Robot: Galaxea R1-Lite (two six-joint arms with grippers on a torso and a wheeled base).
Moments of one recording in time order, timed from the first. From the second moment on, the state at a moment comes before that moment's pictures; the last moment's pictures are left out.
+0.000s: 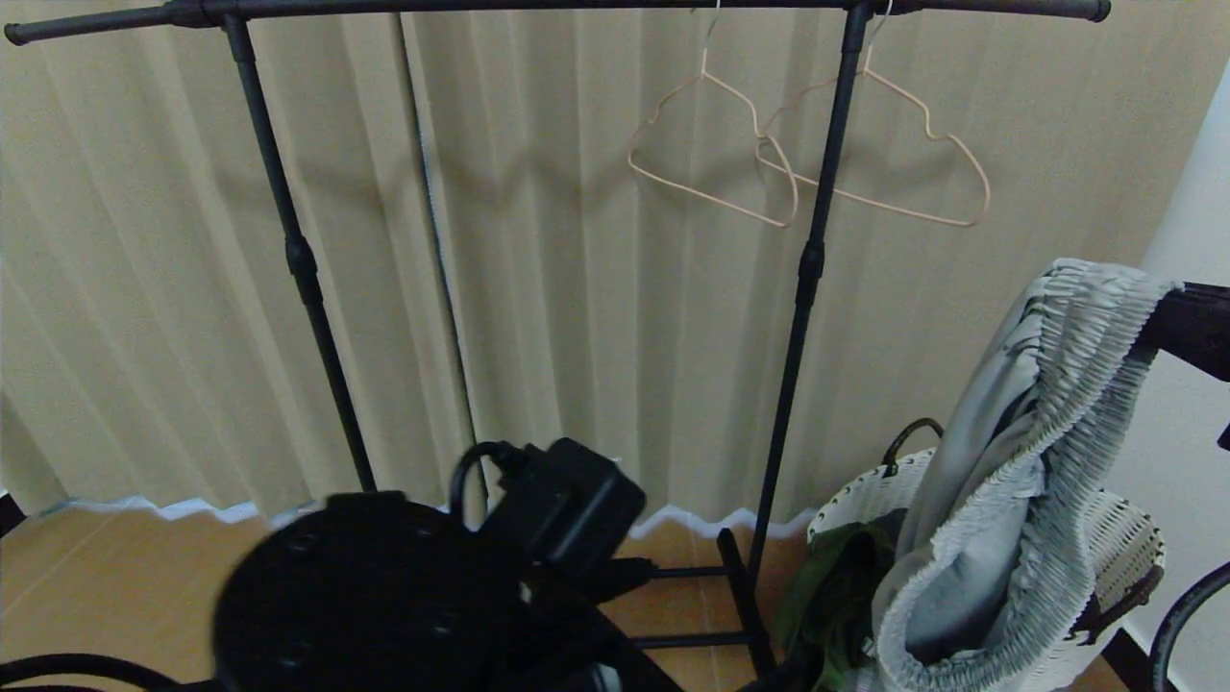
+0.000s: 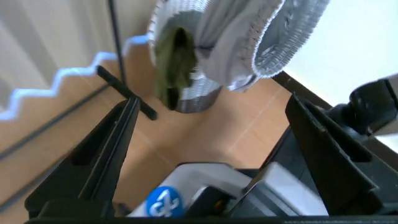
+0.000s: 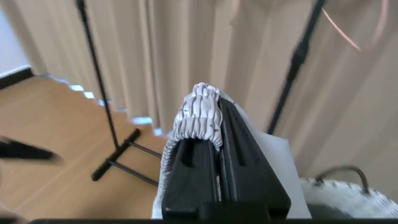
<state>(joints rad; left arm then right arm) -1.12 1.59 -0.66 -0.57 0.14 -0.31 0.54 1.07 -0.82 -0.19 -0.05 0.03</state>
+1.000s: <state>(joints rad) -1.13 2.01 -1.00 -0.58 0.22 -0.41 0.60 0.99 -0.83 -0.17 -0.03 0.03</state>
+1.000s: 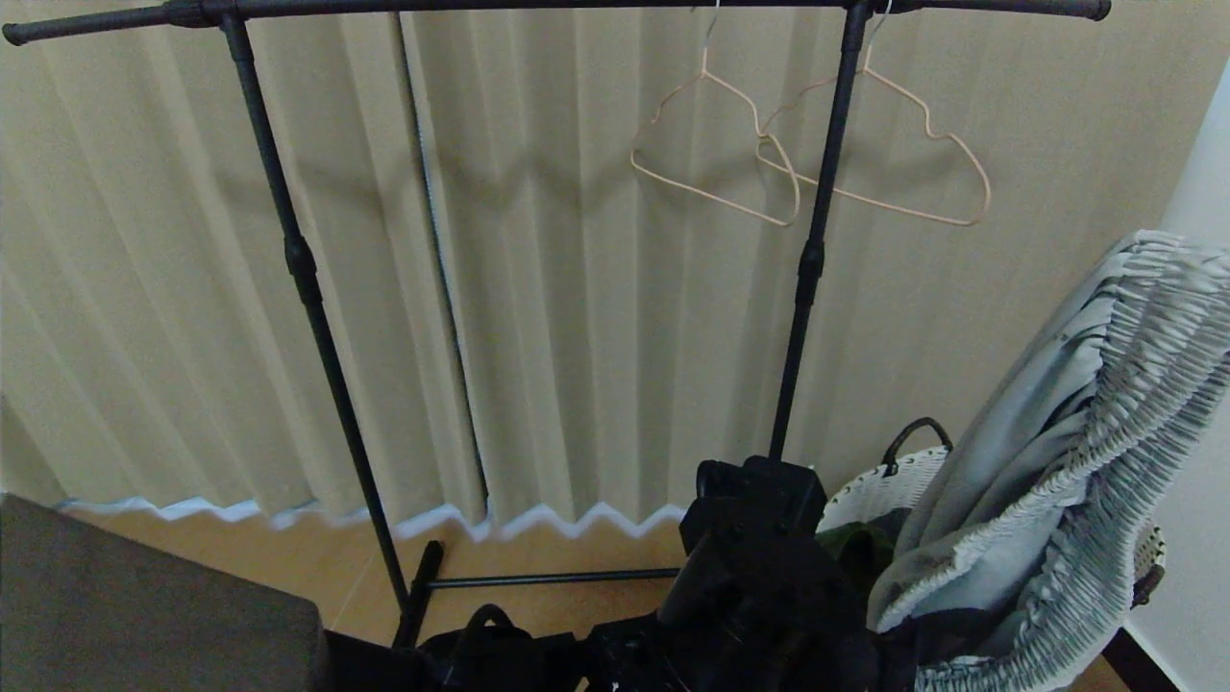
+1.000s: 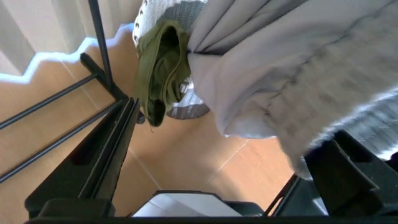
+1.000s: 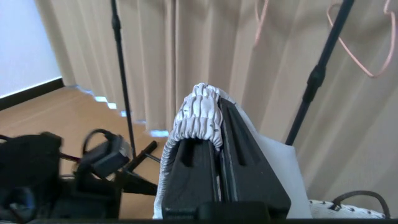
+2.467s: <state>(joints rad) -1.03 1.31 -0.60 -0.52 0.11 -0.20 0.60 1.16 -0.92 -0.17 0.15 0.02</state>
